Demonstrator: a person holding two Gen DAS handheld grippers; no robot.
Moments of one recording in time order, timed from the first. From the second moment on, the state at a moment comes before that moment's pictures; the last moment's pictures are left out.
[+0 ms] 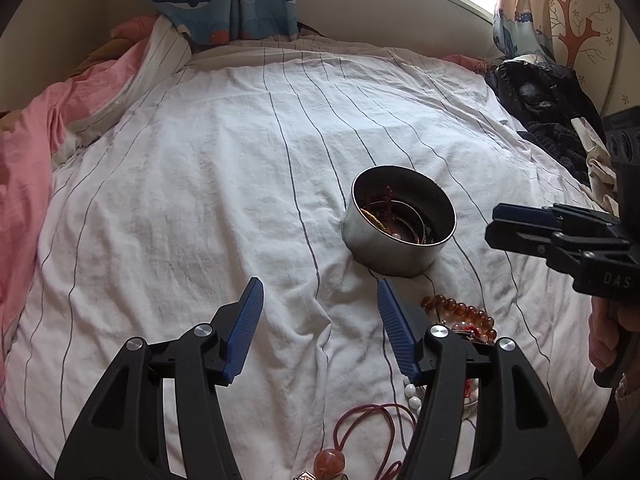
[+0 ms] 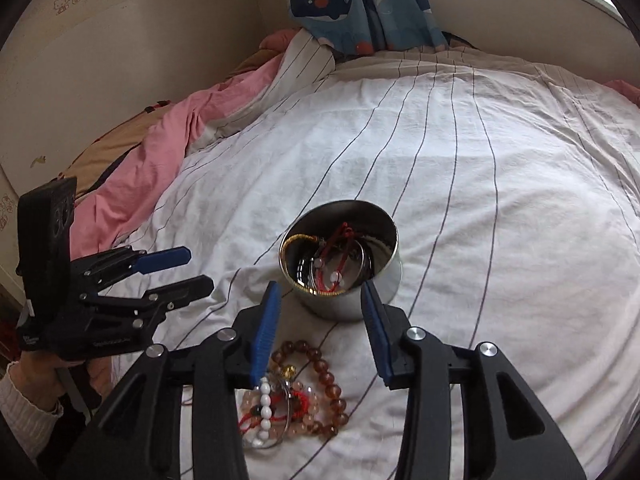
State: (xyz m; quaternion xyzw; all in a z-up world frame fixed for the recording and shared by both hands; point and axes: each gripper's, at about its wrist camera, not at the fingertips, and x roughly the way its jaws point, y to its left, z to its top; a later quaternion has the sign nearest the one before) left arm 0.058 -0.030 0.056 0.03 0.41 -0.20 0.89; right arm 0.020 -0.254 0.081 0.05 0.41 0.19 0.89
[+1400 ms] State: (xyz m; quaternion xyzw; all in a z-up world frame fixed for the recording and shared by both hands) left arm 0.049 -0.088 0.017 0.07 0.47 -0.29 0.83; right arm -0.038 -0.257 0.028 0.03 0.47 0.15 0.87
